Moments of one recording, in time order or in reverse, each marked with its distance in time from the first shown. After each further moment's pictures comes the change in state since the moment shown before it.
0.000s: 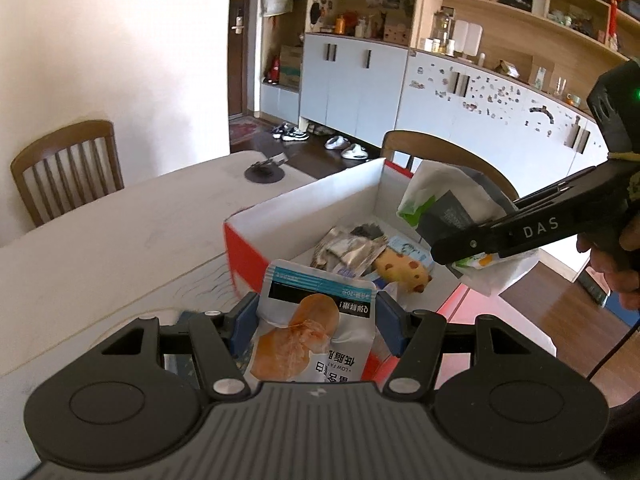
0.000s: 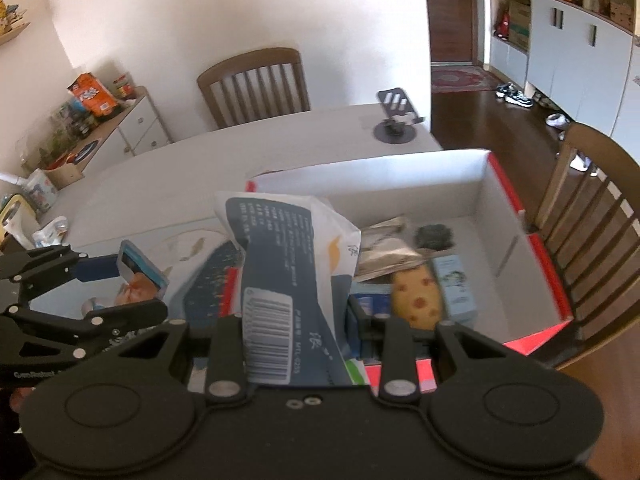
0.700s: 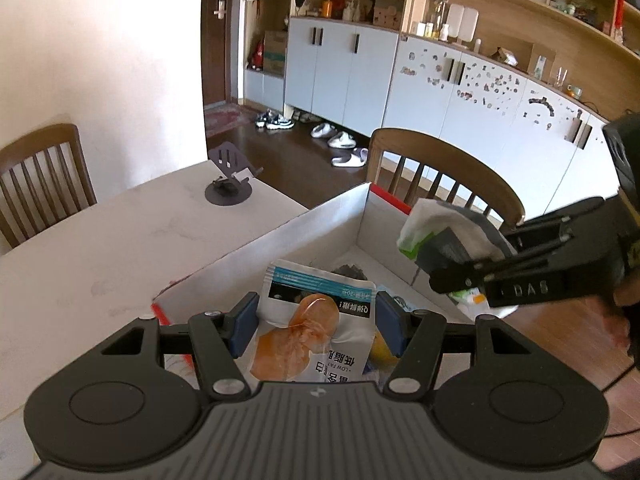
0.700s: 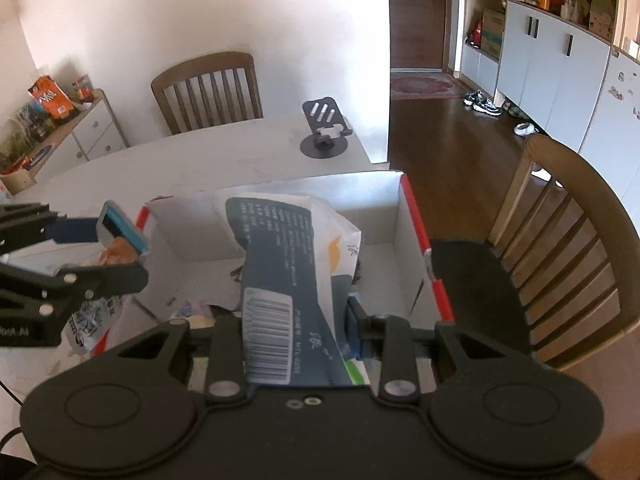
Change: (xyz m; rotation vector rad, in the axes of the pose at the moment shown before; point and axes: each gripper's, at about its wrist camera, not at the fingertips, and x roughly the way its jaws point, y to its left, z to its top) left arm 0.096 -0.024 0.075 0.006 0.067 -0.036; right arm 0.023 -0.075 0.025 -0.019 -0.004 -0.103
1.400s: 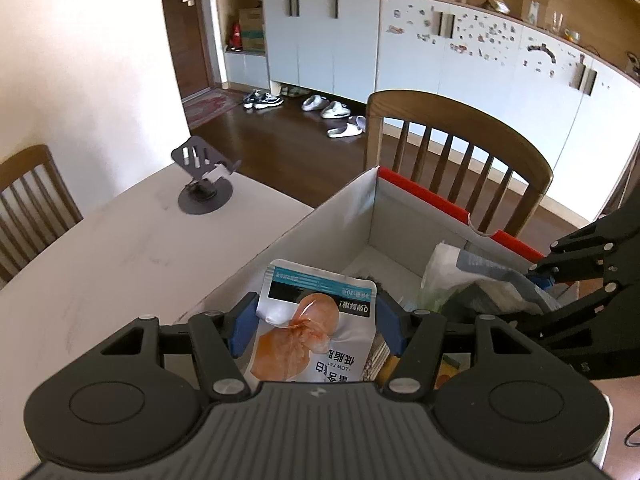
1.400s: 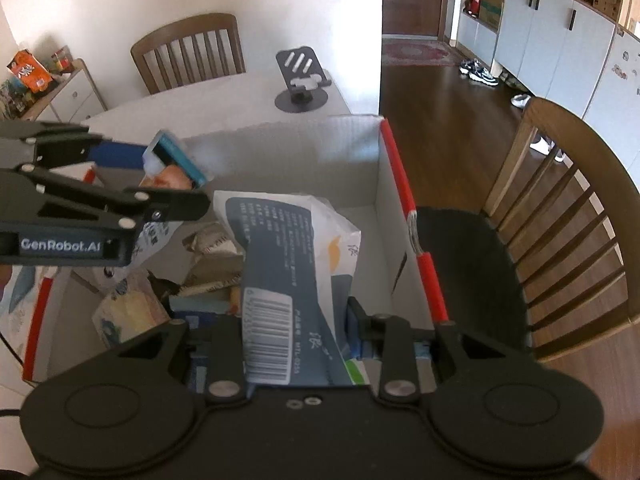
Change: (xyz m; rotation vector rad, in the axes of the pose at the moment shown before) left arm 0.089 -0.015 0.031 0.140 0.085 0.023; right arm 0.047 -0.024 -0.009 -0.002 0.110 -0.023
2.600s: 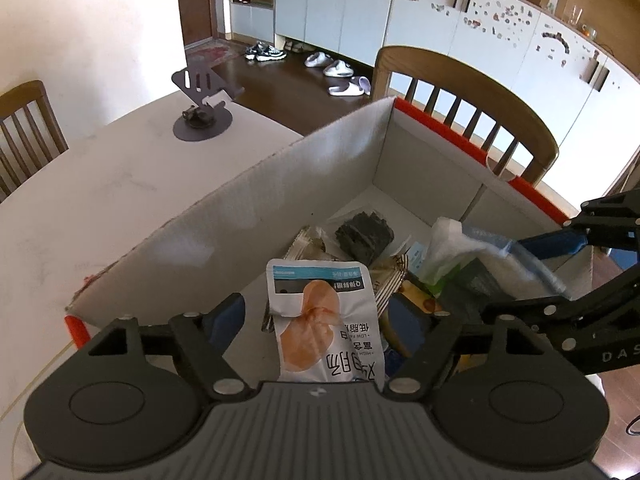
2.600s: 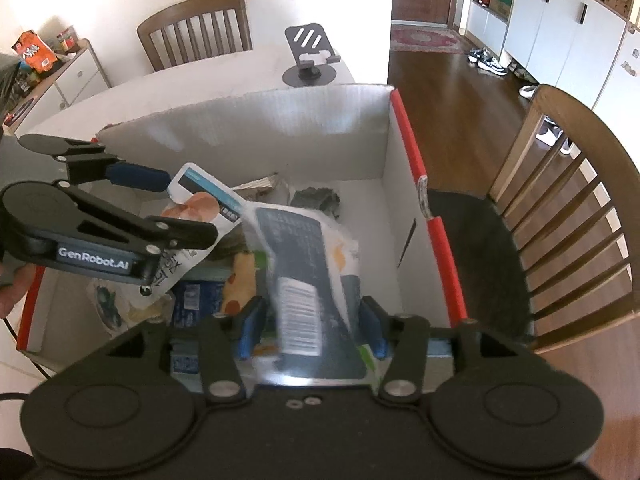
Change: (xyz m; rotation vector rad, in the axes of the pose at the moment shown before) left arm 0.014 0.012 -0.032 -0.102 0.123 -0.044; right arm 0.004 0.001 -0.008 -0.027 0.044 0.011
